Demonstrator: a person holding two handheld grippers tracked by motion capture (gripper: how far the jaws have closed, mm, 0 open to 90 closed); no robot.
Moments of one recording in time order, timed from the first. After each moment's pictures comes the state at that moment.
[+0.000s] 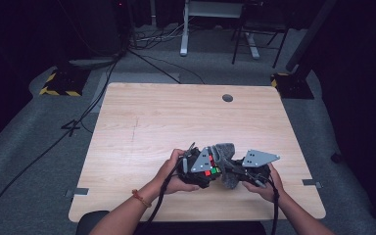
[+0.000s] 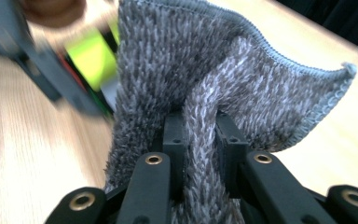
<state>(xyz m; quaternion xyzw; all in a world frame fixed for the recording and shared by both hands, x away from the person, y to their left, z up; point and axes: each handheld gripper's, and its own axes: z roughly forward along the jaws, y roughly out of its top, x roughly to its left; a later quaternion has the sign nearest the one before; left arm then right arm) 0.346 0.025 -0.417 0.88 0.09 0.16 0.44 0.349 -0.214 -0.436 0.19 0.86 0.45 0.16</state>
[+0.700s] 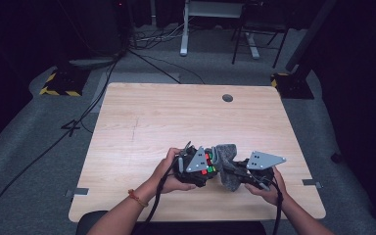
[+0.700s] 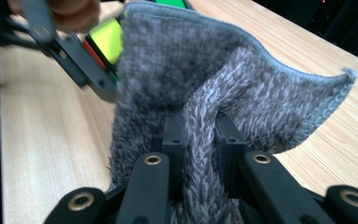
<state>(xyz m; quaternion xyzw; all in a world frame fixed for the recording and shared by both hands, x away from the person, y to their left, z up) 0.345 0.030 -0.416 0.88 0.08 0.18 0.42 0.337 -0.218 -0.423 0.18 0.85 0.48 0.16</state>
